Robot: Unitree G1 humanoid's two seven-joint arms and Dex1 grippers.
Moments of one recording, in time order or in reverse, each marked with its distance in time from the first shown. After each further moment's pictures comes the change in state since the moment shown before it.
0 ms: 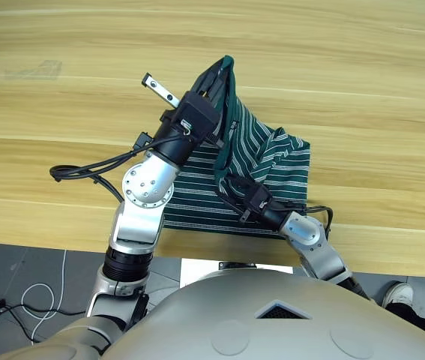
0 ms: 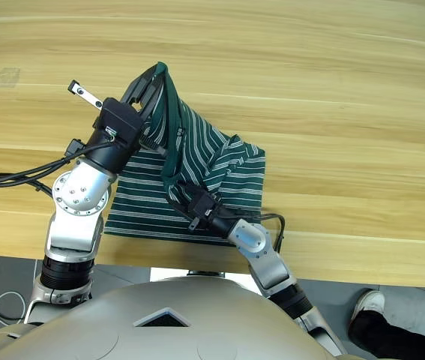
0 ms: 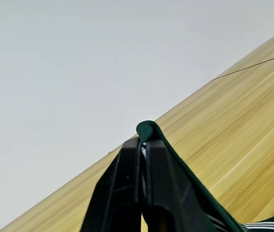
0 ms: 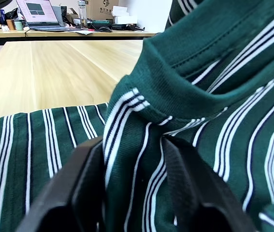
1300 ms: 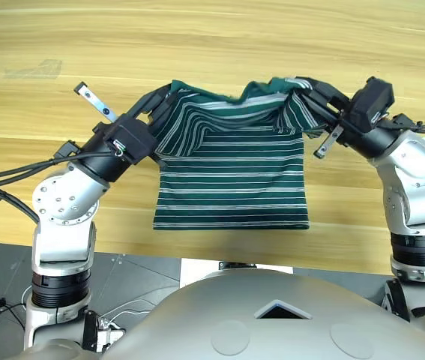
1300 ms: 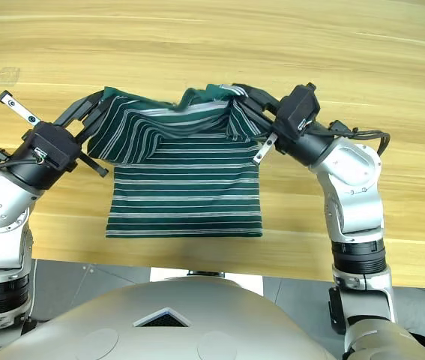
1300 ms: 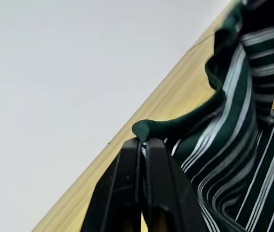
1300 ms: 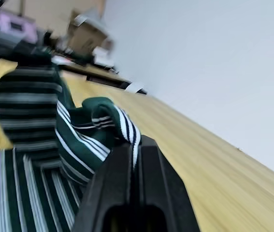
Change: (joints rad) left arm 0.148 0.325 0.296 -0.134 -0.237 -0.067 -0.293; right arm -0.323 -0.318 -0.436 -0.198 0.309 0.134 0.285
